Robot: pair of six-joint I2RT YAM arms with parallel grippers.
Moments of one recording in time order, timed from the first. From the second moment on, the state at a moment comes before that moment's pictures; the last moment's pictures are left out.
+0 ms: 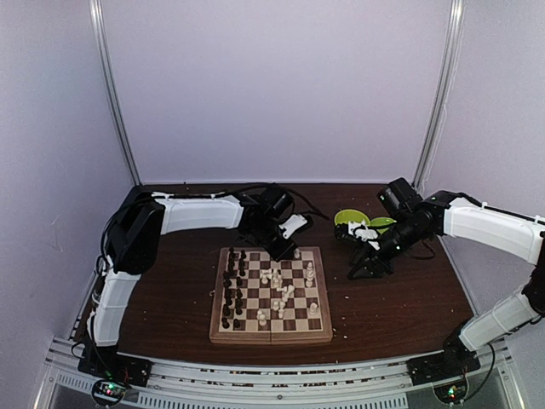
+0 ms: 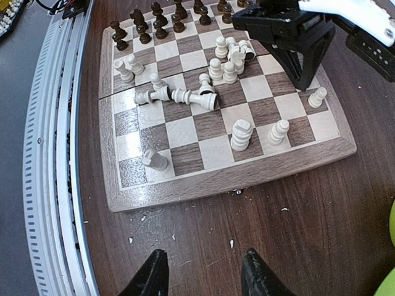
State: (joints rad) left arm -0.85 2.30 1.84 -0.59 0.20 0.12; right arm 0.53 1.37 1.01 -0.76 -0.56 -0.67
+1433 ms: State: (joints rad) left arm -1.15 1.72 1.22 -0.65 0.08 0.35; right arm 0.64 1.38 1.06 -0.73 -0.43 -0.66
